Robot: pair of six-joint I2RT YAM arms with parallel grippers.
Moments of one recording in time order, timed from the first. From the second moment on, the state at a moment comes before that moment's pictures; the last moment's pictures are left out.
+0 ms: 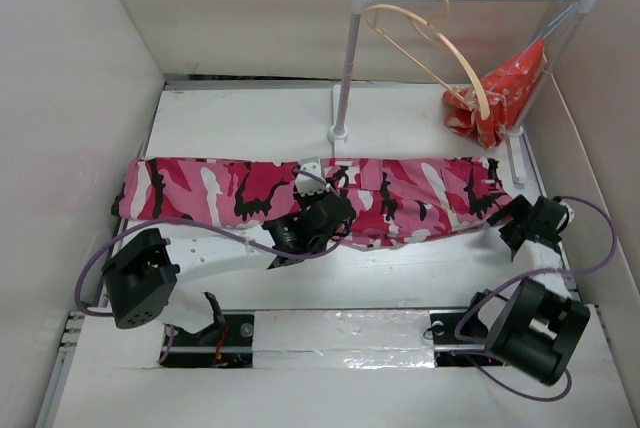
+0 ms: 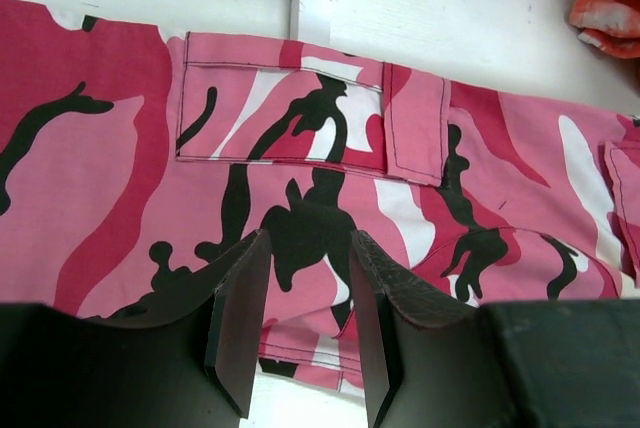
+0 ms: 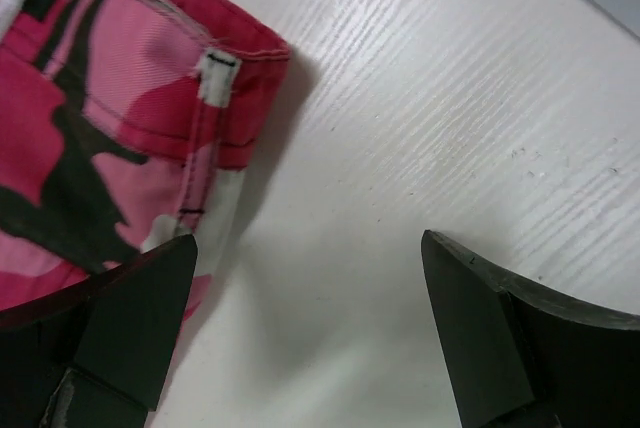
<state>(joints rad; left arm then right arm) -1.10 1.38 0.81 0.01 -0.88 -0.82 -0.54 0.98 0.36 -0.16 0.01 0.43</state>
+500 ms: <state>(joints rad) -1.11 1.48 0.75 0.08 -0.87 -0.81 -0.58 1.39 0.56 0.07 -0.26 0.42</state>
